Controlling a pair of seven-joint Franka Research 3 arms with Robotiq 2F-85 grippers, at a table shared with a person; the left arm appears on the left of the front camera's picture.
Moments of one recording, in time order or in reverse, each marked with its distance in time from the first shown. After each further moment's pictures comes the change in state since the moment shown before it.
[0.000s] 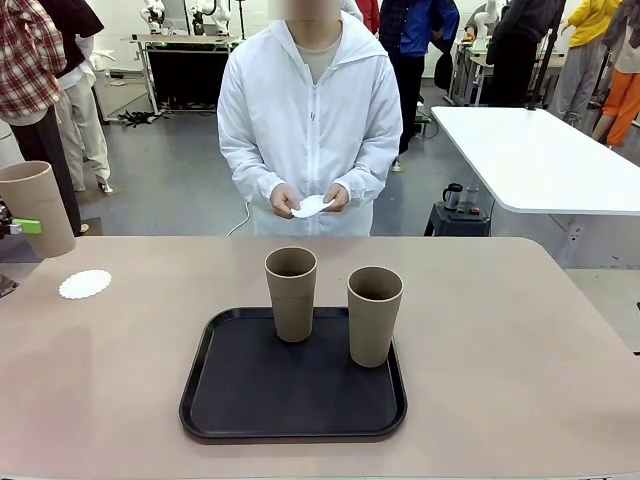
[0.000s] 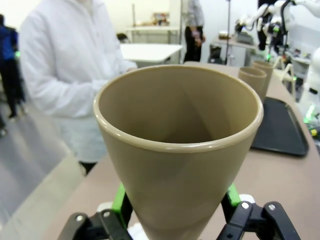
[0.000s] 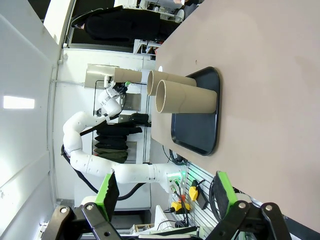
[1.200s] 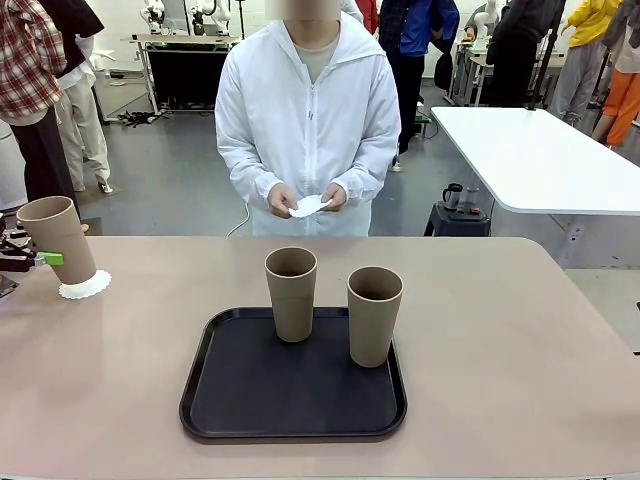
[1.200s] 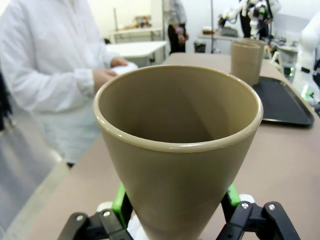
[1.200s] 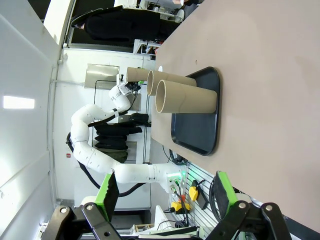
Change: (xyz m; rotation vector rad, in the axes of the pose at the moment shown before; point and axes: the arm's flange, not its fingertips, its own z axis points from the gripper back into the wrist) left arm -0.067 0.023 -0.032 -0.082 -0.022 -0.070; right arm 0.000 0.000 0.000 0.000 0.000 0.000
